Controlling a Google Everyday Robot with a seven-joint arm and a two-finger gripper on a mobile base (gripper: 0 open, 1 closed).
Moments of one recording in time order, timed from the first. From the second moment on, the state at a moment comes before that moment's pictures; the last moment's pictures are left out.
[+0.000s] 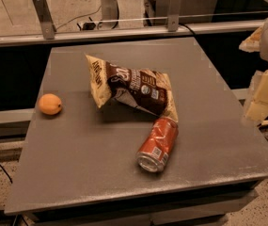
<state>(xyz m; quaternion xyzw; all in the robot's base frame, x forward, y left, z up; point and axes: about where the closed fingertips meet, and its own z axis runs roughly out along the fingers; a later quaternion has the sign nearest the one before) 0.438 -0.217 0.977 -0.60 0.78 -0.04 0.16</state>
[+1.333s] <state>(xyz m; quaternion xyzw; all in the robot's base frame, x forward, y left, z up) 0.442 -0.158 0.965 -0.71 0.68 -0.01 0.20</state>
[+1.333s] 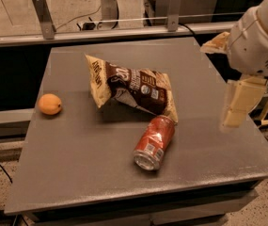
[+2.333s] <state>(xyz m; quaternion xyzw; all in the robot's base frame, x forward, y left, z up) 0.432 -0.109 0.924 -0.88 0.46 0.02 0.10</state>
